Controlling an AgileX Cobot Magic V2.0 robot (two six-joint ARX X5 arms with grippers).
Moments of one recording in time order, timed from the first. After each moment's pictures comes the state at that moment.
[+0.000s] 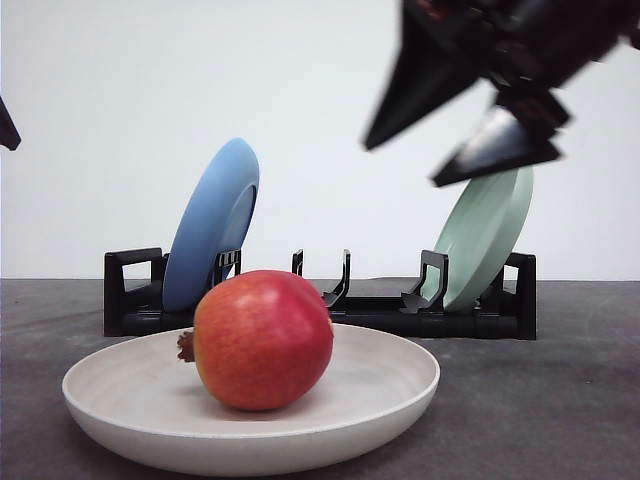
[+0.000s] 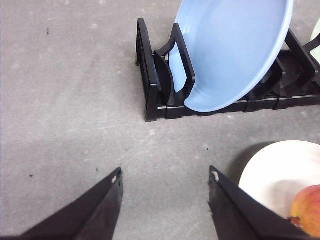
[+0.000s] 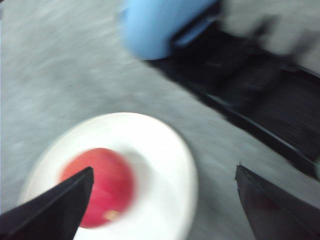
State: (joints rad) left_arx -0.30 0.72 0.63 -0.49 -0.01 -0.15; right_arx 0.54 1.13 0.72 -0.19 -0.32 0.09
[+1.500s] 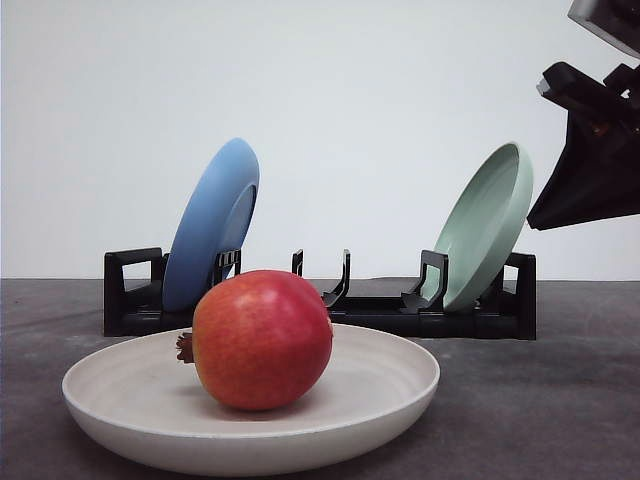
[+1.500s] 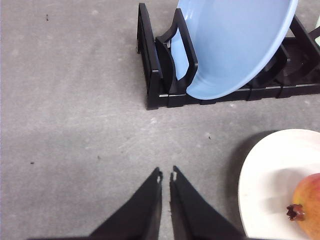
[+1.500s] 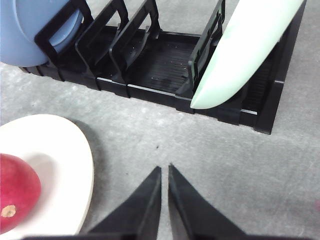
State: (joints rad) left_arx -0.29 0.70 0.62 -0.53 -0.01 -0.15; right_arx 0.37 0.95 0.46 -0.05 -0.21 0.22
